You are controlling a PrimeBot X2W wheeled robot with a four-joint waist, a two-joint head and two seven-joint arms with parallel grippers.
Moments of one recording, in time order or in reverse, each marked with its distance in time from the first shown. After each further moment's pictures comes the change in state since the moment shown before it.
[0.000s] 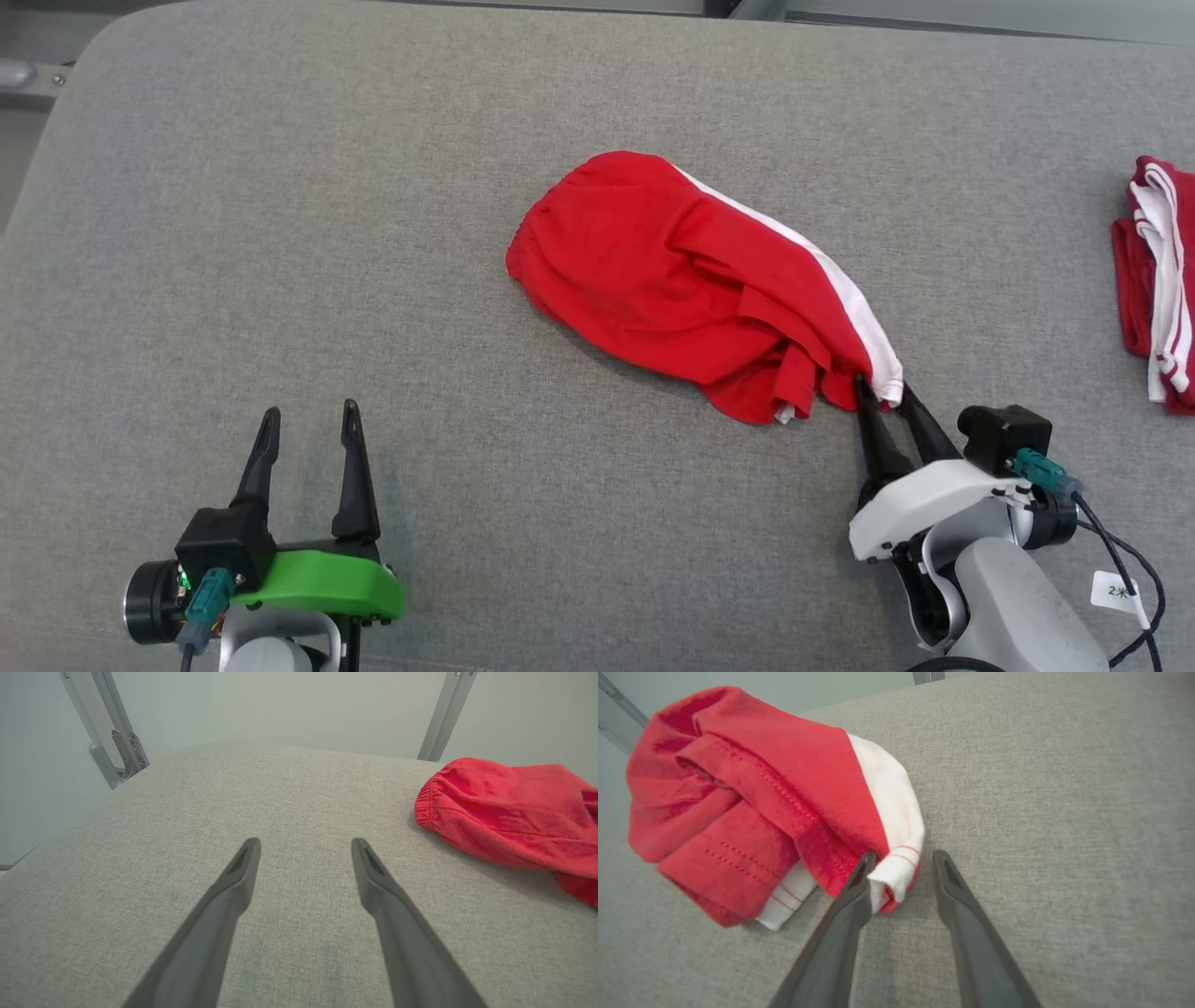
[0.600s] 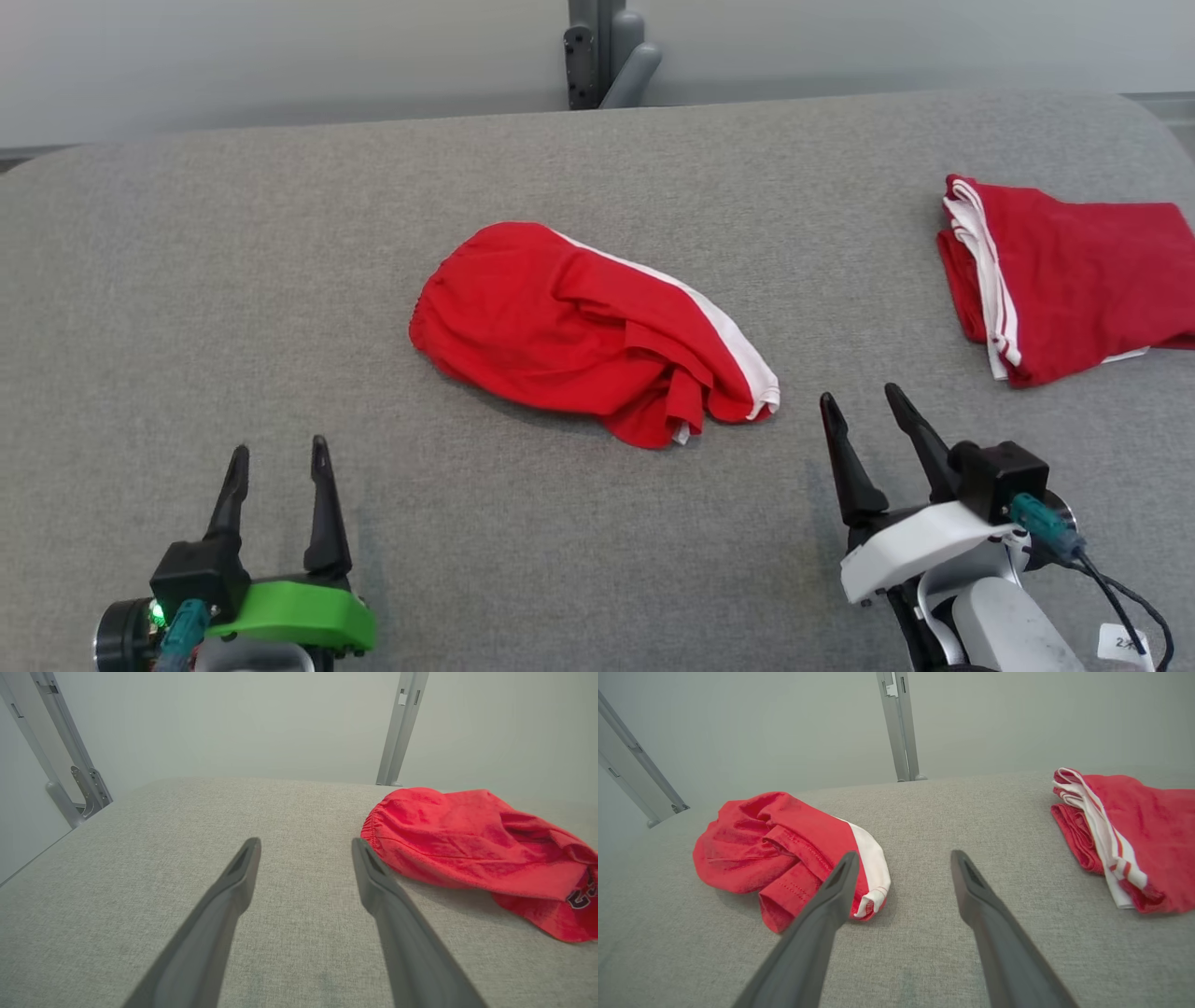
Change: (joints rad) left arm 0.056 0.001 0.085 0.005 0.042 -0.018 0.000; right arm 0.145 -0.001 0.046 -0.244 -0.071 0.000 0.000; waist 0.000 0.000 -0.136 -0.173
